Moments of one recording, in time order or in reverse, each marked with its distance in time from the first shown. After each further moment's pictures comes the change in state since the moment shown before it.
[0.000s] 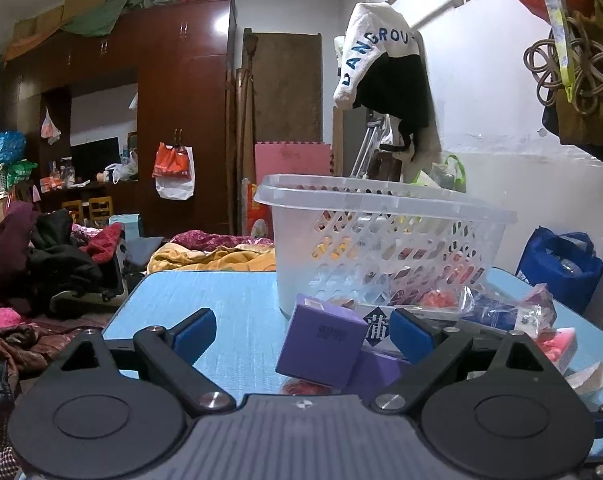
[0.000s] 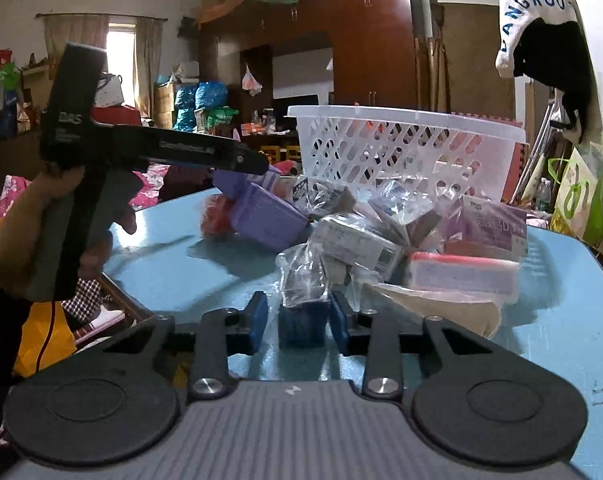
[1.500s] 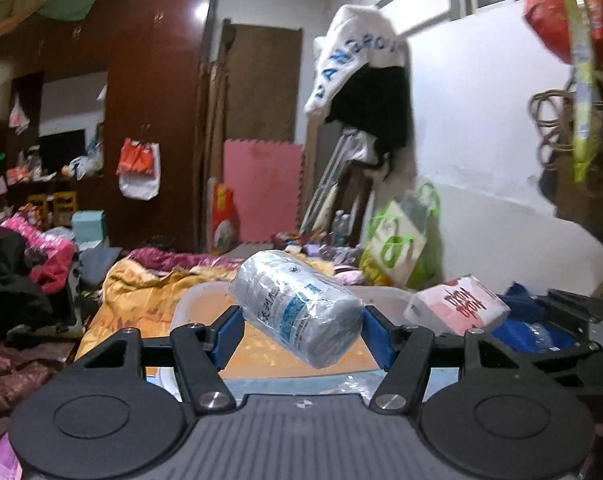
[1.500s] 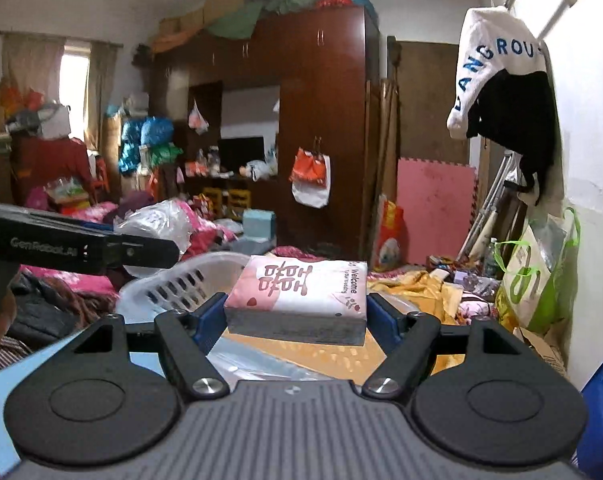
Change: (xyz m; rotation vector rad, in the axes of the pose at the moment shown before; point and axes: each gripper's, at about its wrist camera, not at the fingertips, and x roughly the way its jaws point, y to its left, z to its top) left arm 0.082 -0.042 0.150 -0.055 0.060 -0.094; right arm 0.081 -0.101 0.166 -0.012 -0.066 -0.169
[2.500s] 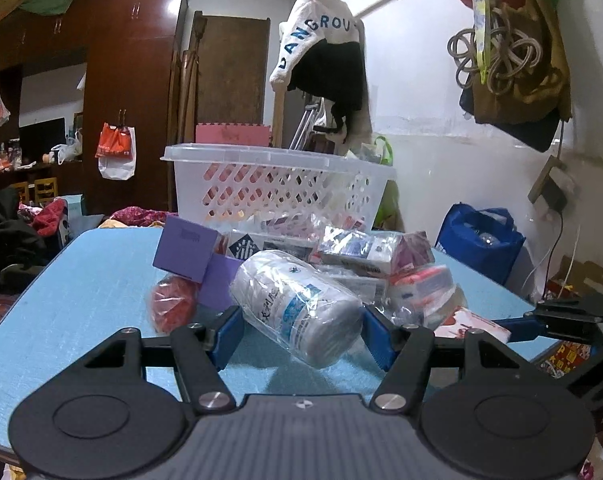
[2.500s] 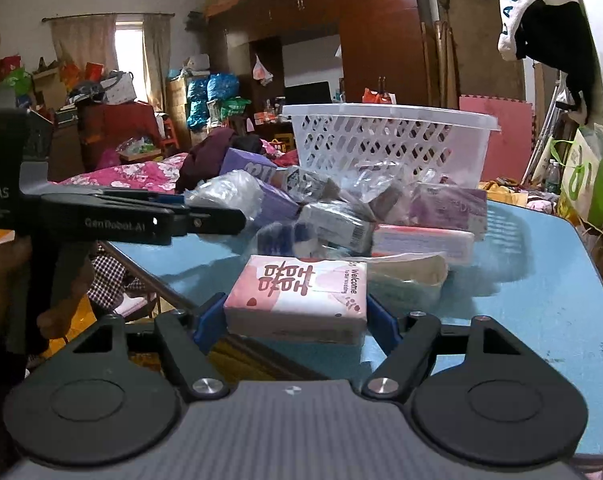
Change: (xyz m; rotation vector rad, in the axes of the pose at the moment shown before) left arm -0.127 -0.009 -0.193 0.058 -0.003 -0.099; right arm -0.141 0.068 -0.167 0.055 0.114 0.215
